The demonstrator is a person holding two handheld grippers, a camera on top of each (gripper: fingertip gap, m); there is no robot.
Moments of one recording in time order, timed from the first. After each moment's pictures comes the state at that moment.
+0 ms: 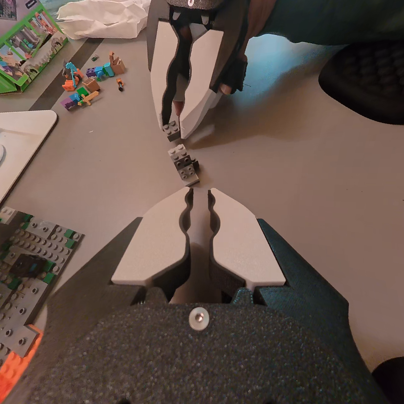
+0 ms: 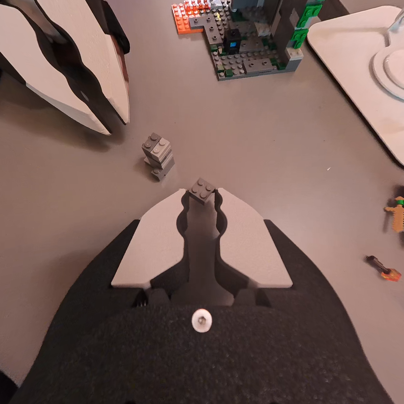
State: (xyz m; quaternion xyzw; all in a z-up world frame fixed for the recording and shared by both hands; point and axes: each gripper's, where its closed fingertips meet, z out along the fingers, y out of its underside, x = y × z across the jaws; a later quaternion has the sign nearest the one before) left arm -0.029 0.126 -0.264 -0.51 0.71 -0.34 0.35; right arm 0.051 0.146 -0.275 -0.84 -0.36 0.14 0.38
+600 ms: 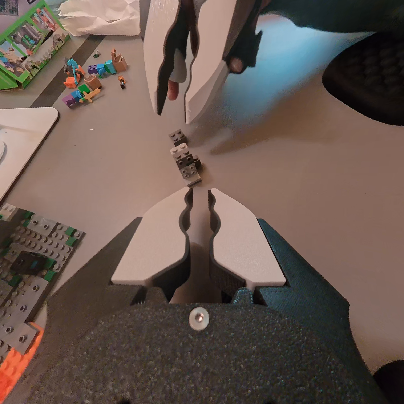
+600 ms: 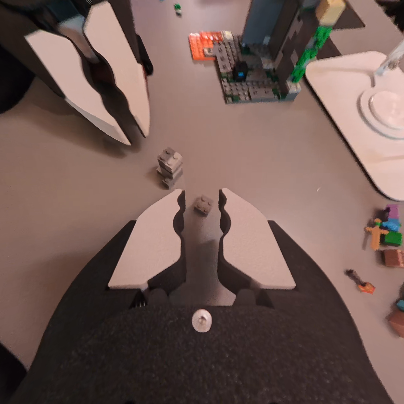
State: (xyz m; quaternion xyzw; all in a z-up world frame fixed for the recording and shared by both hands) left arm -0.028 0.127 -0.265 -0.52 0.70 -0.33 0.35; right arm 0.043 0.142 -0.252 -0.81 -0.40 0.14 0.41
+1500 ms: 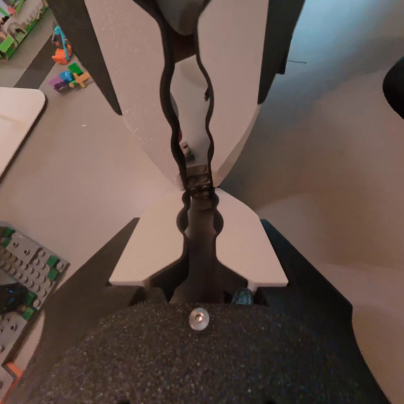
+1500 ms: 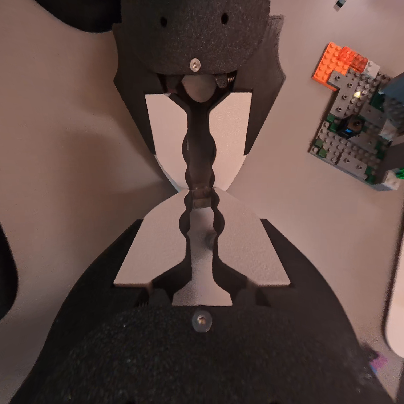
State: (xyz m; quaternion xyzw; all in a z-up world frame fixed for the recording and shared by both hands) left arm 0.016 0.128 -0.282 -0.57 0.70 -0.28 0.33; right arm 0.002 0.130 -0.259 -0.69 -0.65 0.18 0.26
